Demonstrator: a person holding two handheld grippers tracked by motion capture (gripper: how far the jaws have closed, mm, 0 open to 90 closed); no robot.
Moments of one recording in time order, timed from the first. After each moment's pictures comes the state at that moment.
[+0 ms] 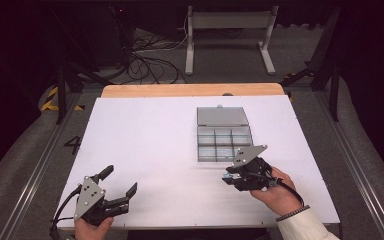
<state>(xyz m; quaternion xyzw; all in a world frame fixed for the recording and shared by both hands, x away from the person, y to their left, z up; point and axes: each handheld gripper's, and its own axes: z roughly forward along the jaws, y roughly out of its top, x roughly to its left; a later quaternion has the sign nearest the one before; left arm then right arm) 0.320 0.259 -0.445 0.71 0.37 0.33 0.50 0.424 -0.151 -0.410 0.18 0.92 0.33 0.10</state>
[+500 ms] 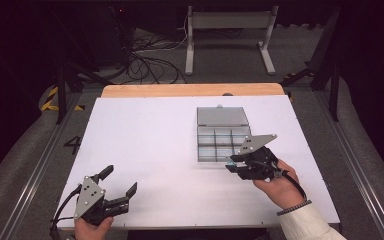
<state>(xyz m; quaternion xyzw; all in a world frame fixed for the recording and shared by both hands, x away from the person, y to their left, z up) 0.321 0.260 -0.445 0.71 0.37 0.33 0.50 0.437 -0.160 -0.388 0.22 0.90 0.35 0.13</state>
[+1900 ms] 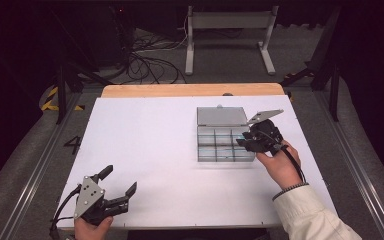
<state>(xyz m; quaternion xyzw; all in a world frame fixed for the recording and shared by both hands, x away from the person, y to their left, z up) 0.321 0.260 -0.445 0.71 0.37 0.33 0.50 0.502 -0.182 -0.388 0.35 0.86 0.32 0.17</state>
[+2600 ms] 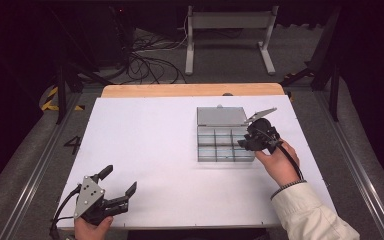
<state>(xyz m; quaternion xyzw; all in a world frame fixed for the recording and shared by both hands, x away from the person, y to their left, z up) 0.322 0.261 -0.445 0.71 0.37 0.33 0.50 0.519 -0.180 -0.405 0.38 0.87 0.27 0.15</state>
